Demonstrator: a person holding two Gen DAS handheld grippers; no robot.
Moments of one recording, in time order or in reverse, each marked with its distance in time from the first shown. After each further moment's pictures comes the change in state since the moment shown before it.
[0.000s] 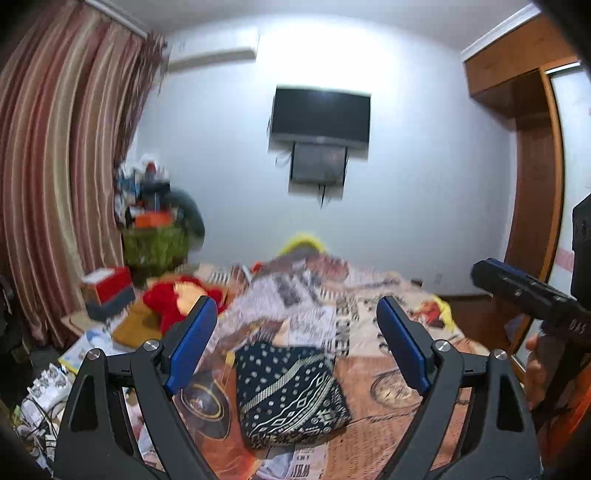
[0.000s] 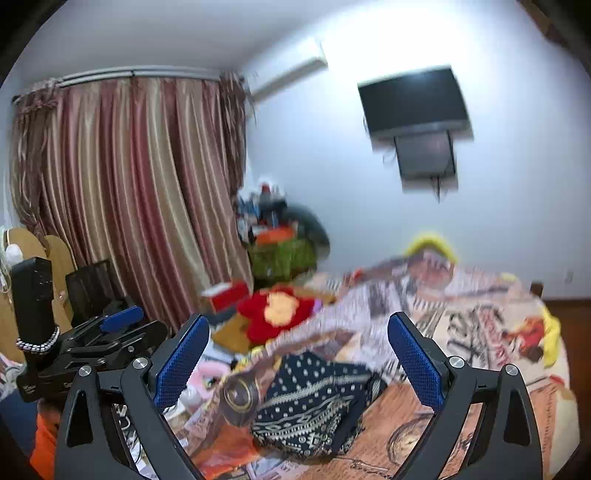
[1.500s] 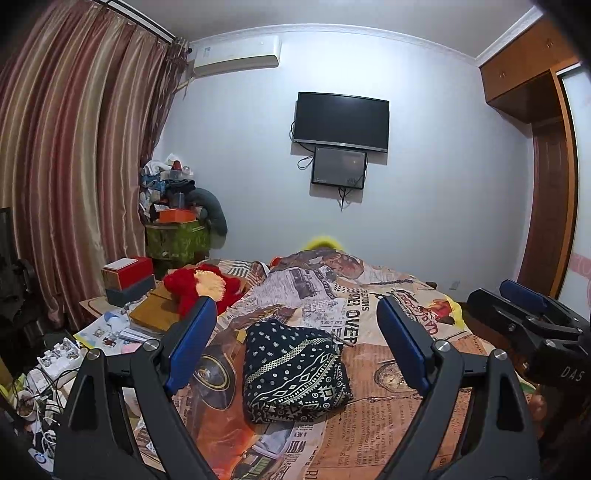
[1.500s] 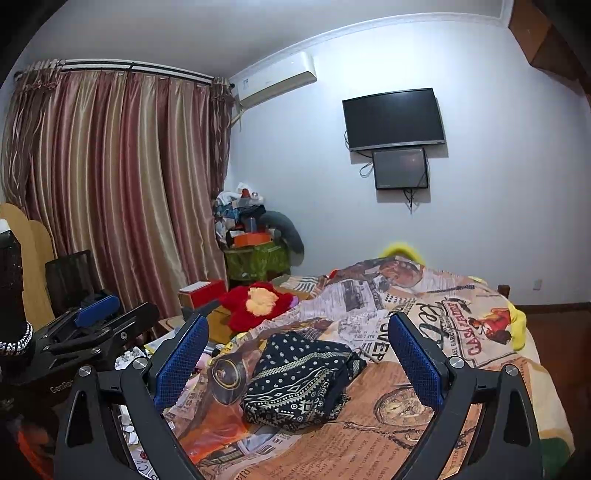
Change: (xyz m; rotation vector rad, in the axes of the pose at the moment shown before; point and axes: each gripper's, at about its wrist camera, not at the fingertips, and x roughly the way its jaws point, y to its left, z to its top) left arm -0.025 -0.007 -0.049 -0.039 -0.002 0.082; right arm -0.056 0.042 -0.052 -0.035 -0.018 -0.131
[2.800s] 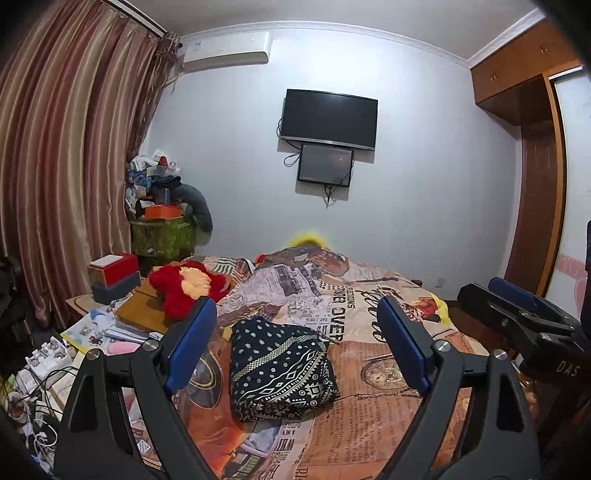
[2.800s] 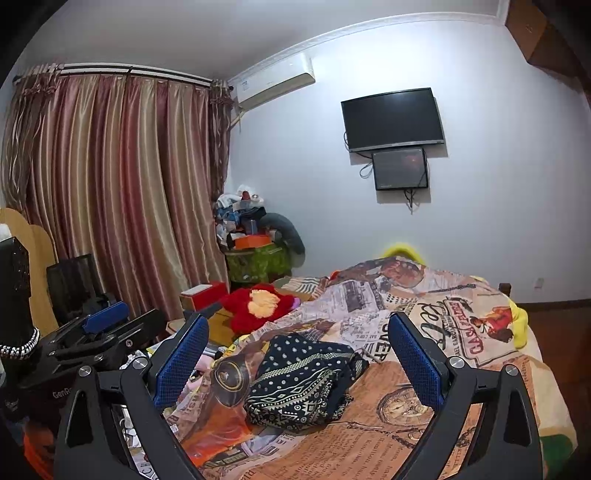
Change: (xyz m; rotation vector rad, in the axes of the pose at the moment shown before) left arm -0.001 -0.012 -0.002 -0.012 0.011 -0.051; right arm -0.001 -0.006 0.002 0.001 -0.001 0.015
